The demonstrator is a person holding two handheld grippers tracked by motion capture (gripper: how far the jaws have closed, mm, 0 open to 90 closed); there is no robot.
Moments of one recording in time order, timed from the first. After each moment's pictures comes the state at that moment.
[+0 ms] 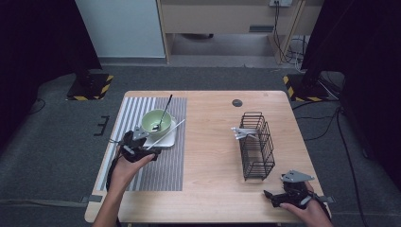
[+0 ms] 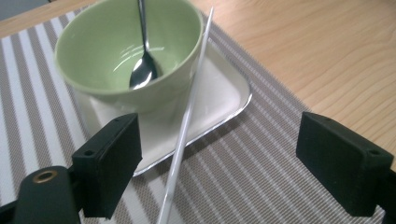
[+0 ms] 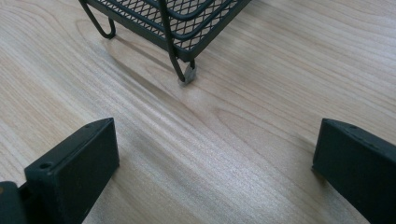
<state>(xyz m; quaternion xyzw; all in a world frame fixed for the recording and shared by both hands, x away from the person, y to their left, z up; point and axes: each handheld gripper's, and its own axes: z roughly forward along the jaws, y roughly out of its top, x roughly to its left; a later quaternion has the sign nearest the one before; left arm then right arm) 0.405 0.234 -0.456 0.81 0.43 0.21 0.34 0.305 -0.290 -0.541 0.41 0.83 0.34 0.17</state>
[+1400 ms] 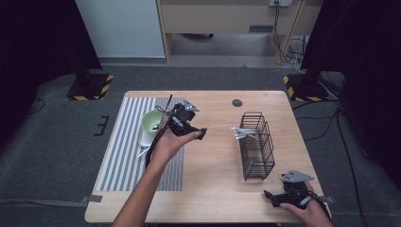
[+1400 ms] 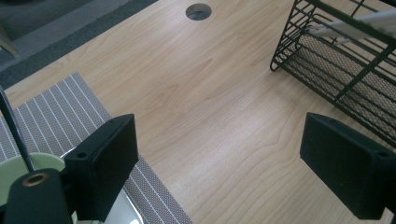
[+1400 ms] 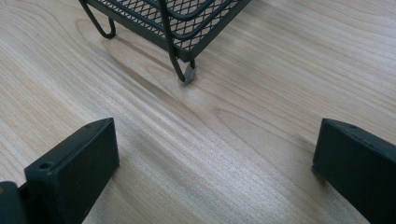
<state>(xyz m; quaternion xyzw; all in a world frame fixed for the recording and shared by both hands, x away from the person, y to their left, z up) 0.447 0.093 -0.378 0.84 0.37 0.18 0.34 0.305 -0.290 -0.541 0.41 0.83 0.34 0.17</state>
